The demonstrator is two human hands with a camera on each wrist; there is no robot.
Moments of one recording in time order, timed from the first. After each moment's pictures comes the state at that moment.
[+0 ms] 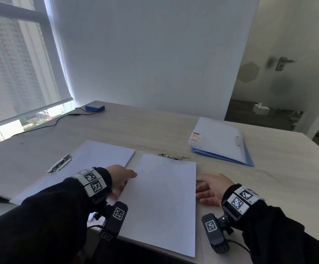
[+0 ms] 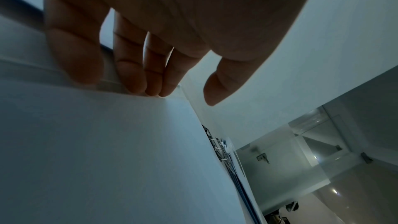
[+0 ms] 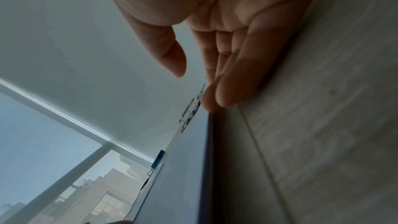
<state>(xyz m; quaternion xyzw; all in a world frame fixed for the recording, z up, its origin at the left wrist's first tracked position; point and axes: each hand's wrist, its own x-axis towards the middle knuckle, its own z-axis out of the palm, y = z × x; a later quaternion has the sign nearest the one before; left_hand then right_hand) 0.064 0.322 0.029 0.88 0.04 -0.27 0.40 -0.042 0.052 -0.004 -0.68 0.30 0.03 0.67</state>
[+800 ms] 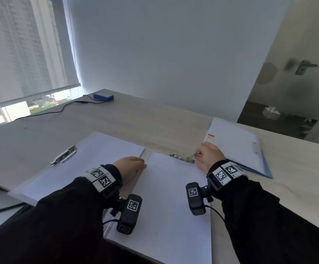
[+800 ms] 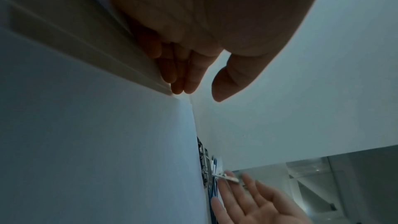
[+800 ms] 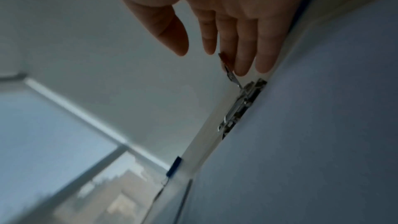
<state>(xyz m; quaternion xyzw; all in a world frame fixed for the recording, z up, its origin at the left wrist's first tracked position) 0.107 0.322 0.001 0.84 -0.03 -0.19 0.50 0.082 0.070 0.014 -0.68 0.28 -0.11 0.67</state>
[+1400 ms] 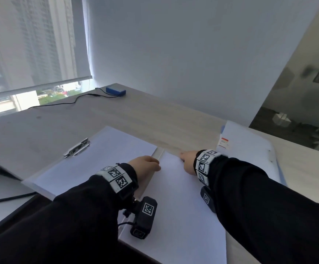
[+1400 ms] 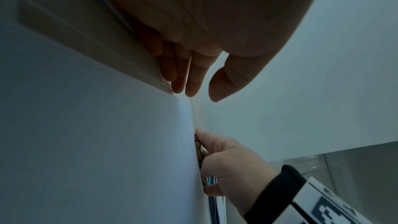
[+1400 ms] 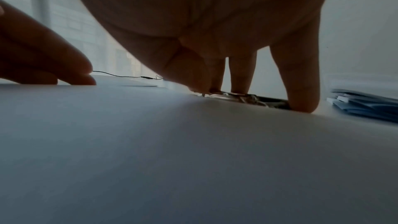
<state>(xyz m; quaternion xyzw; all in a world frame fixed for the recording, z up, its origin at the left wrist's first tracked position) 0.117 0.324 -0.007 0.84 -0.06 -0.22 0.49 0.133 0.129 0.015 -0.97 0.05 0.20 -0.09</state>
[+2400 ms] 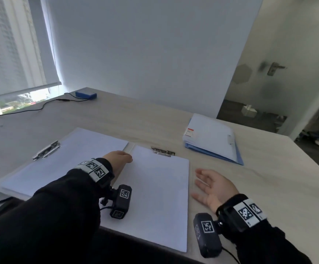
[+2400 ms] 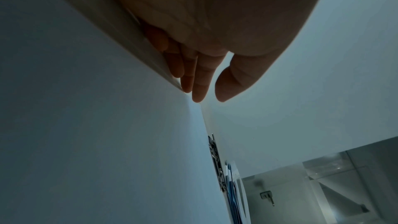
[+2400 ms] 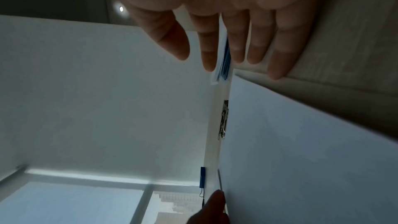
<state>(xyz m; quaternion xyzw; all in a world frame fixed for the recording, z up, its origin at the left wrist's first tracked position) 0.112 0.311 -0.014 0.86 -0.05 -0.19 0.48 -0.067 0.070 0.004 -0.54 0.33 -0.07 0.77</state>
